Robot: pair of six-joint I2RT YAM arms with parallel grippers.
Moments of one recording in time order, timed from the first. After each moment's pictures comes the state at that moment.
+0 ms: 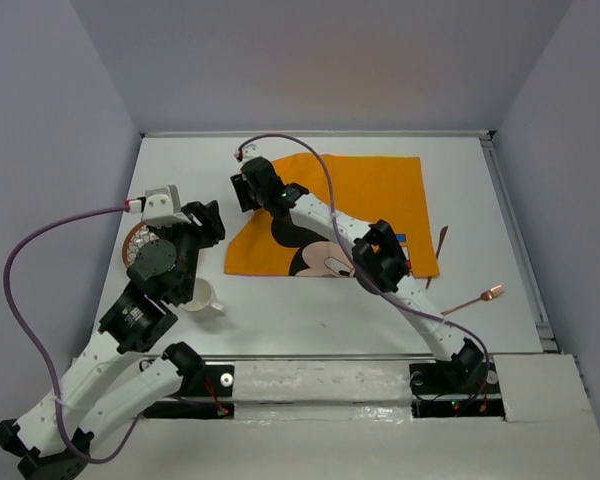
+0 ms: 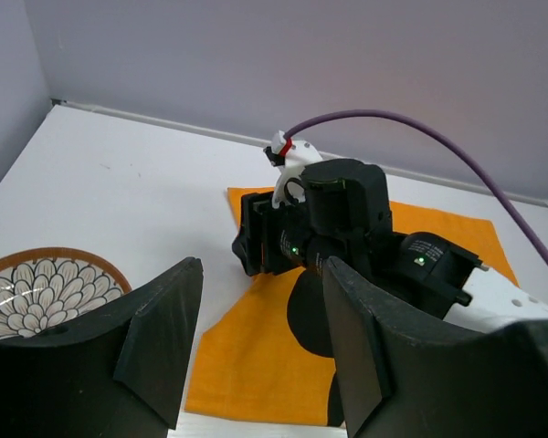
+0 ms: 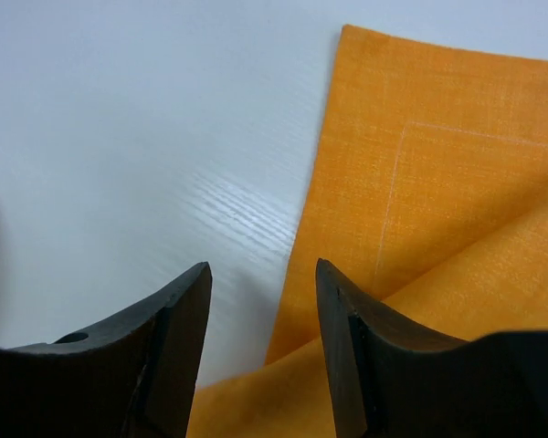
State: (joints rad) left arm -0.72 0.61 0.84 -0.20 -0.71 -0.25; right arm 0.83 2.60 2.40 -0.33 0.21 0.21
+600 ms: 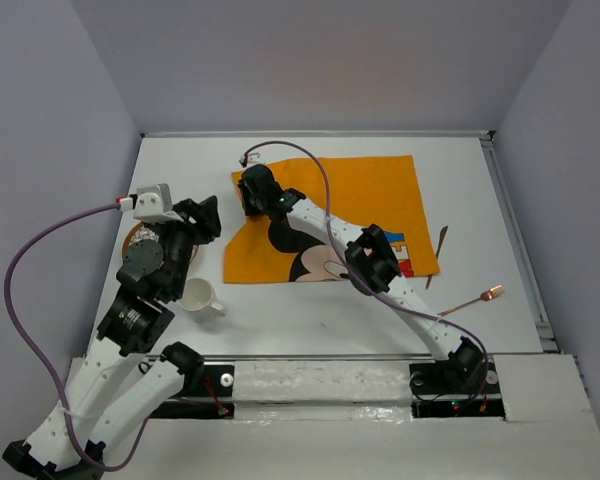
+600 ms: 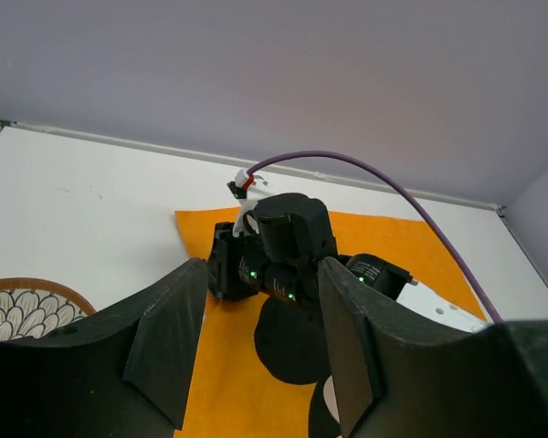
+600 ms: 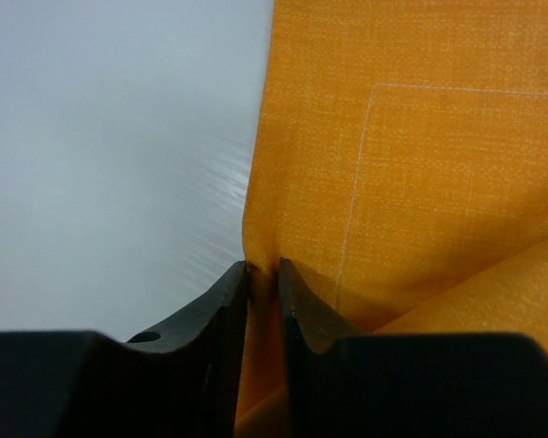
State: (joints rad) left arm -0.55 0.59 0.82 -0.15 -0.45 -0.27; right arm 0.82 2.78 2.57 -0.37 0.14 0.34
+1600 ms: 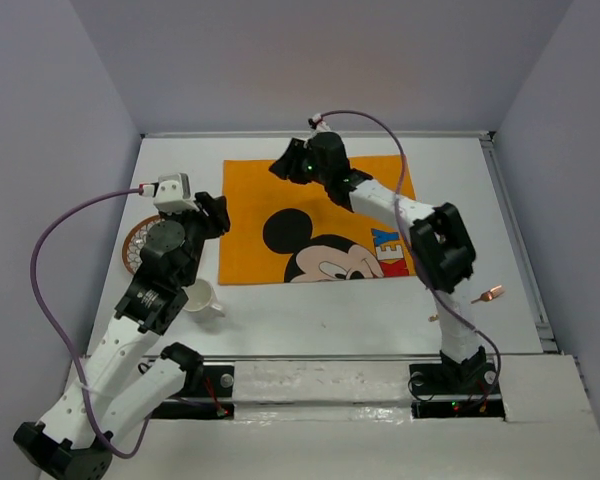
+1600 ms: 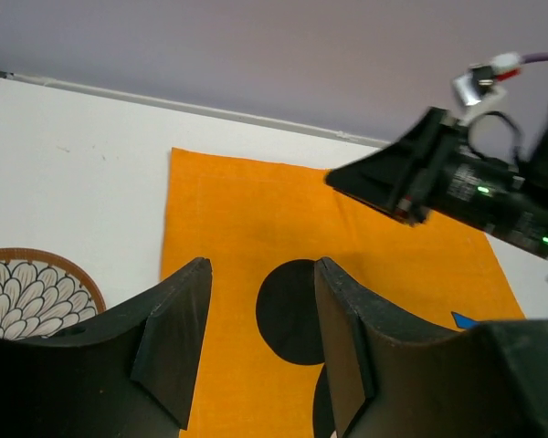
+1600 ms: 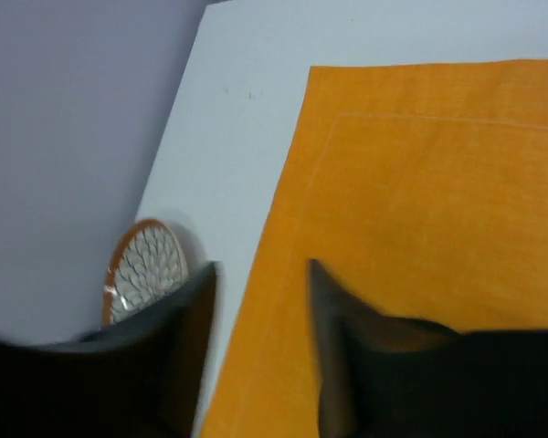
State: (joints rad) left arm -0.49 0.70 0.79 -0.13 -0.41 -0.30; right arm 0.61 2.27 1.87 0.13 -0.17 0.75
